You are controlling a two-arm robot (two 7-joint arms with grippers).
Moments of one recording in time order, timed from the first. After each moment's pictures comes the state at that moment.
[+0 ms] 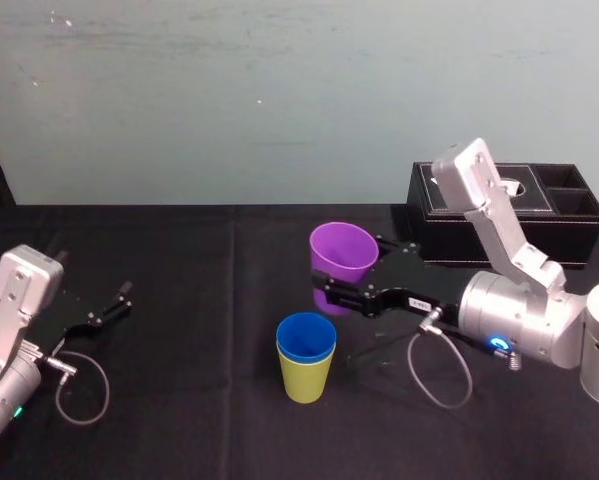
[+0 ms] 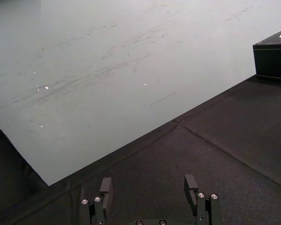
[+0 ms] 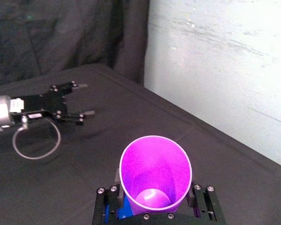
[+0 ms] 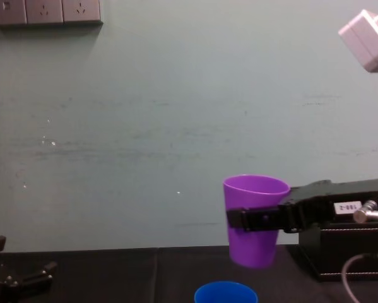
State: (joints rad) left arm -0.20 0.60 0.45 -1.41 -0.25 -0.12 0.03; right arm 0.35 0.48 -0.42 -1.66 0.37 0.38 0.49
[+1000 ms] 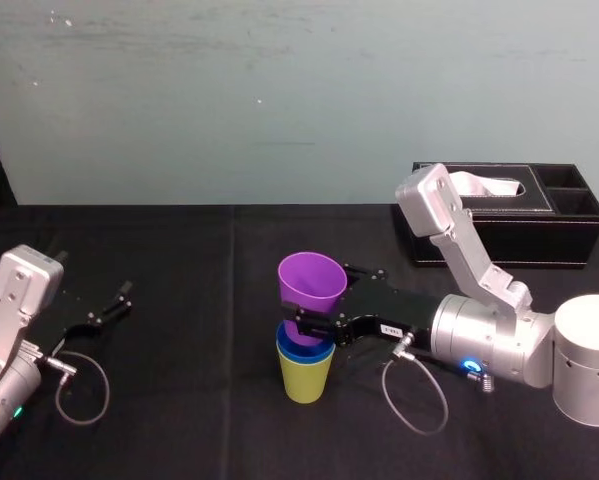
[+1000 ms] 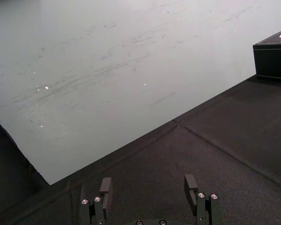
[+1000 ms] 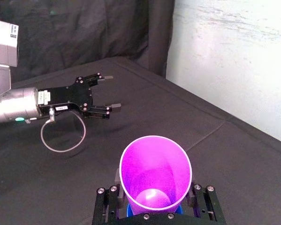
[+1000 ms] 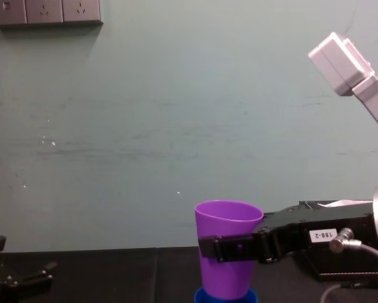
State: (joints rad) left arm -0.20 0.60 0.45 -1.41 -0.25 -0.12 0.03; right arm 0.37 0.49 -0.52 -1.64 0.43 0.38 0.48
